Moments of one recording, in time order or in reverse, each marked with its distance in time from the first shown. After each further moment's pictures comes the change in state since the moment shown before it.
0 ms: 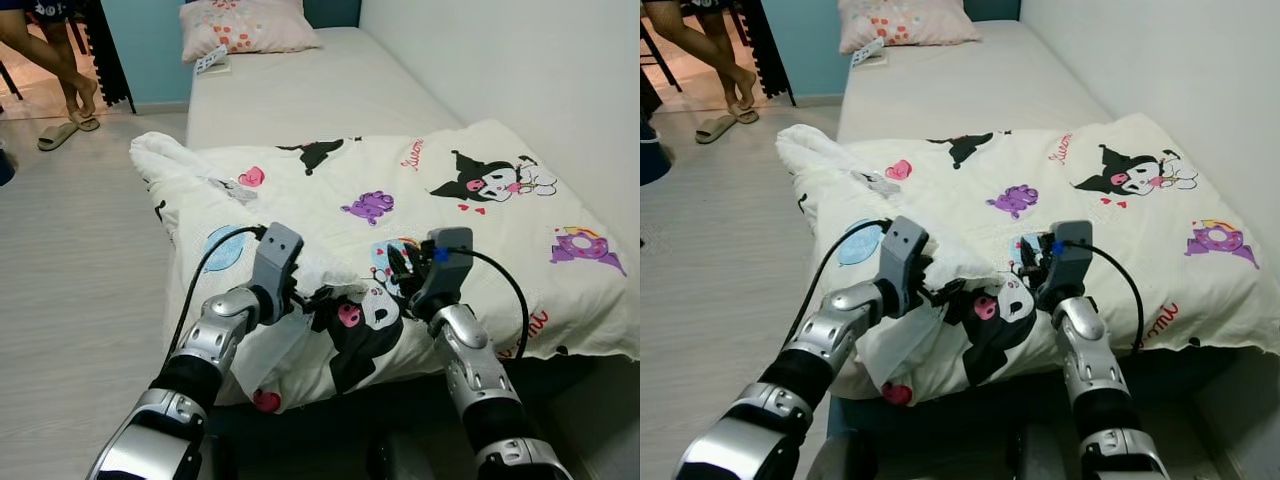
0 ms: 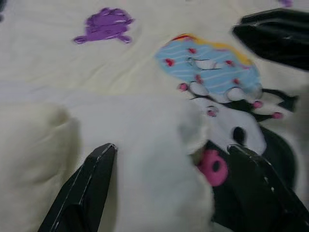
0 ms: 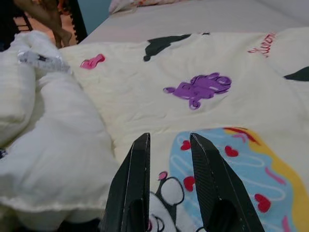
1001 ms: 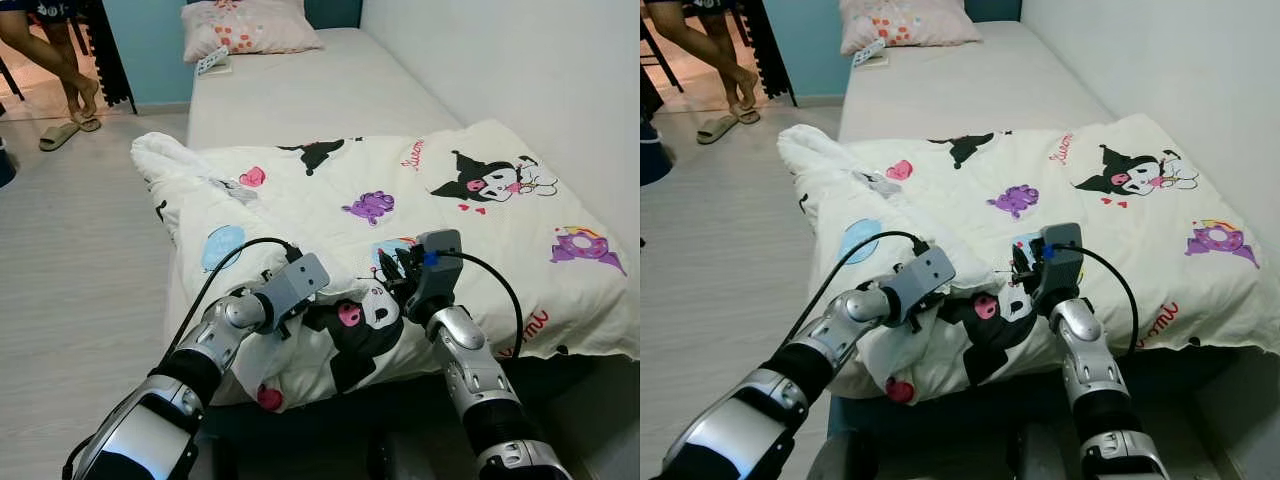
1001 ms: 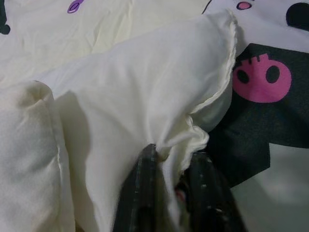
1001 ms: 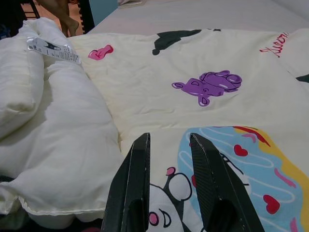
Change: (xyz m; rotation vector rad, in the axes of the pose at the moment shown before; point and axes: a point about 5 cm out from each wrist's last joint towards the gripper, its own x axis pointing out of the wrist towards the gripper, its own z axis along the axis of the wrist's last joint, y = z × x) left arm 0.003 0.003 -0.023 0.488 0.228 0.069; right arm 0.001 0.003 0.000 -0.036 0.027 0.032
